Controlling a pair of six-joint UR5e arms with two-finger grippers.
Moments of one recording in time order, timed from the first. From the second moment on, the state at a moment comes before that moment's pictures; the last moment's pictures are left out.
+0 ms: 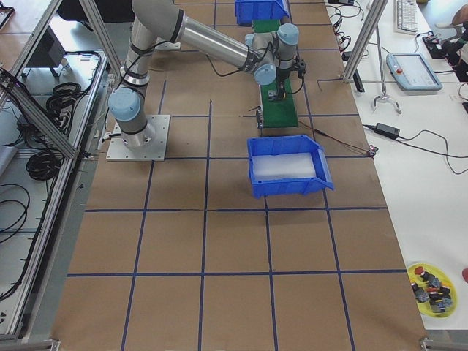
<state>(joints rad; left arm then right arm) -1.51 -1.72 -1.43 -1.62 1.57 0.01 1.63 -1.09 1.62 -2.12 -1.51 0.07</state>
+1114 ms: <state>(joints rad) -1.51 -1.72 -1.43 -1.62 1.57 0.01 1.47 -1.23 1.48 -1.94 -1.58 -0.09</state>
